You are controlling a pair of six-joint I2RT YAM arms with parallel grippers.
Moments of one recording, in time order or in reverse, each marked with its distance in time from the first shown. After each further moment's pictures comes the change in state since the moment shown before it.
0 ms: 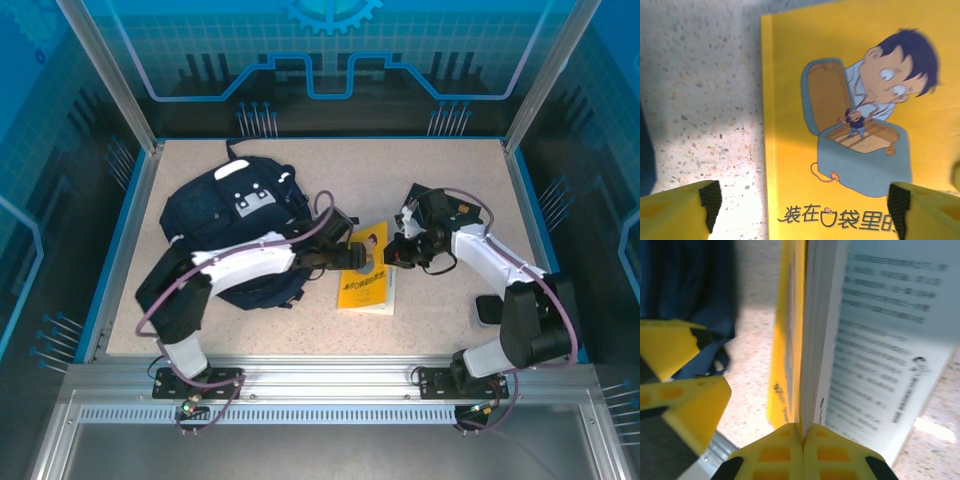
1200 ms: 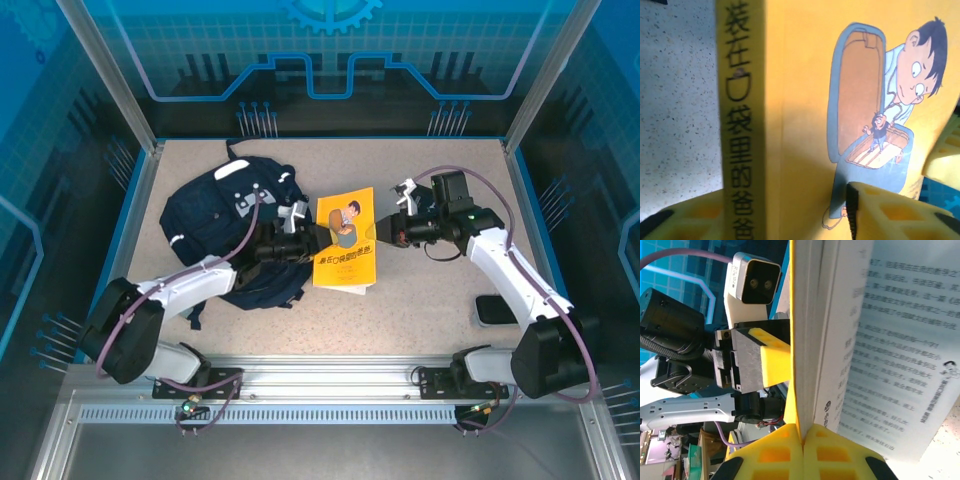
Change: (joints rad) left arm 0.251 -0.312 -0.463 0.711 0.567 -0.251; right arm -0.002 -0.145 0.097 0.106 -0.348 0.099
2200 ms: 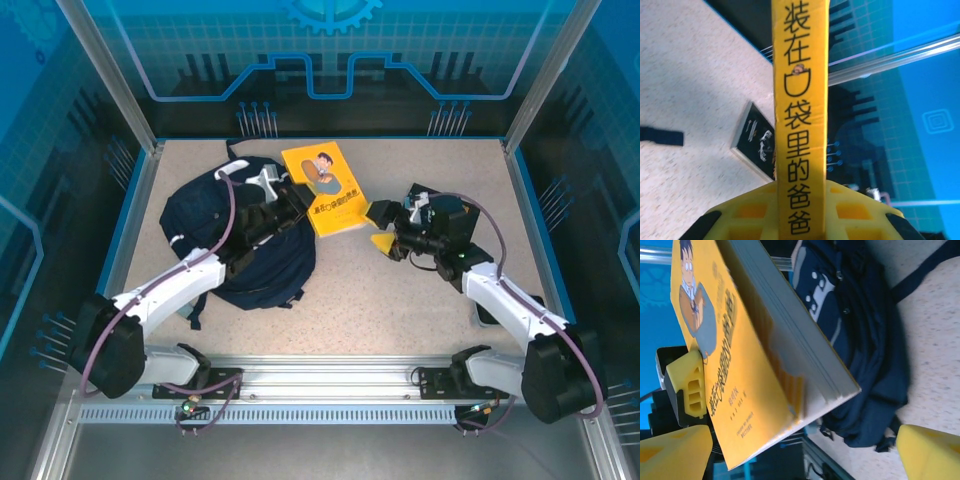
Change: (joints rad) left arm 0.019 -0.063 0.166 -0.007 -0.438 -0.122; right arm 0.082 -0.124 -0.366 0.744 0.298 0.844
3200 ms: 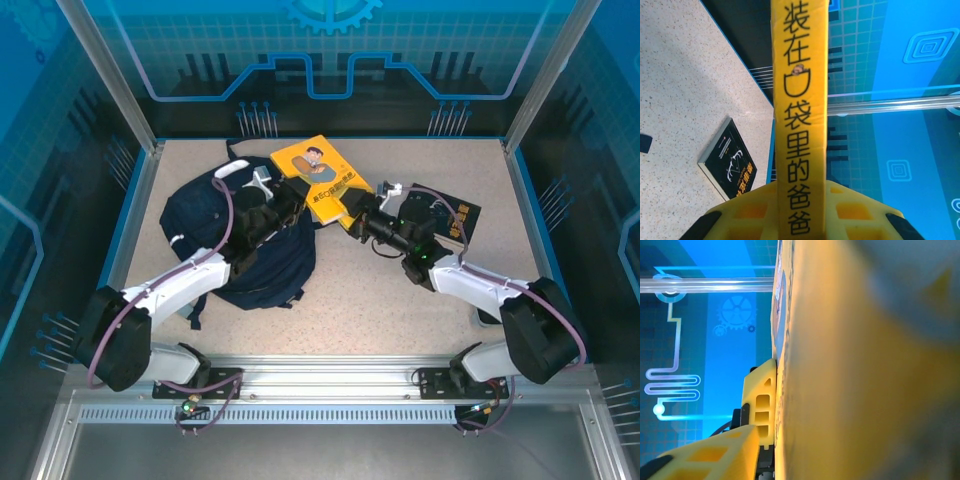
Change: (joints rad) left arm -0.001 0.031 -0.051 0.150 -0.097 -0.251; right arm 0.222 0.220 0.022 0.552 0.278 0.297
